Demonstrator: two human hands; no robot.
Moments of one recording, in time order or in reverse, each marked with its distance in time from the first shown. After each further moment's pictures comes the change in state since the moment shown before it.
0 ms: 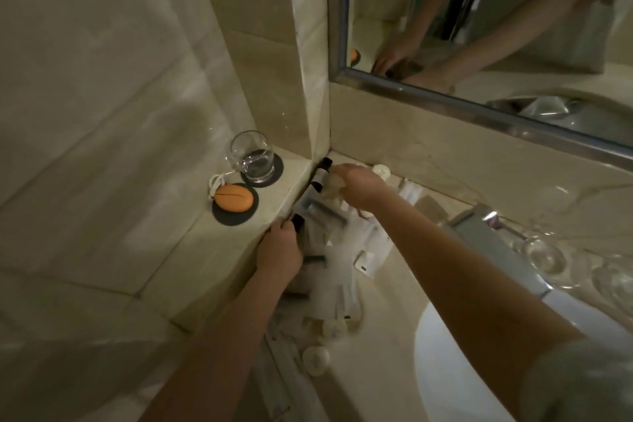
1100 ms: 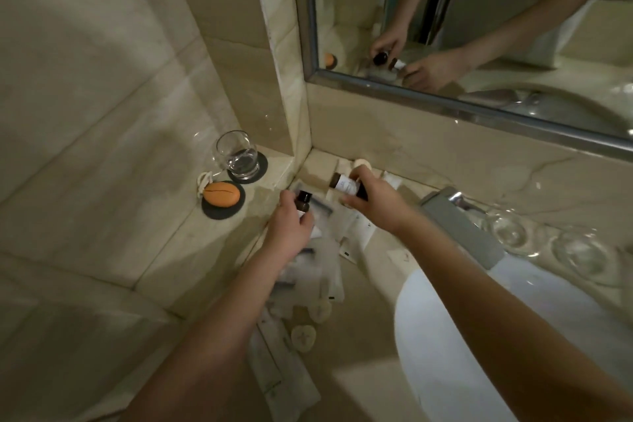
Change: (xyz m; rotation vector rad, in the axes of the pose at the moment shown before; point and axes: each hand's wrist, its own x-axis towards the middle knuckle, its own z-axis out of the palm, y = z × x) left_hand -0.038 0.060 -0.034 -0.450 0.059 0.060; right_hand -0.116 0.018 -0.007 0.458 0.273 0.003
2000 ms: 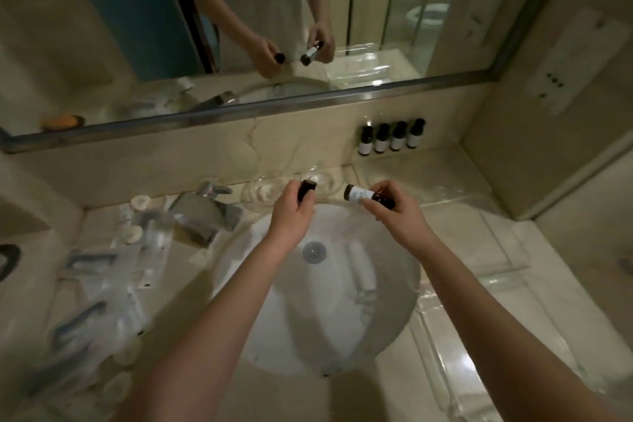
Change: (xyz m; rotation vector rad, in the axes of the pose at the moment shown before) left_hand -0.184 0.226 0.231 -0.269 -0.484 0.475; right_hand -0.368 0.166 -0.155 0.511 0.788 0.474
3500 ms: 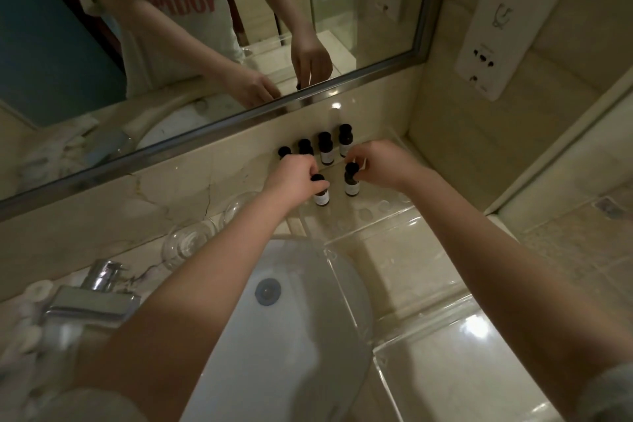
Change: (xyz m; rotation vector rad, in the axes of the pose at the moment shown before) left_hand 0.147 0.077 0.148 0.797 -0.318 0.197; right_hand 0.166 0.050 -0.132 -0.808 -0.200 -0.094
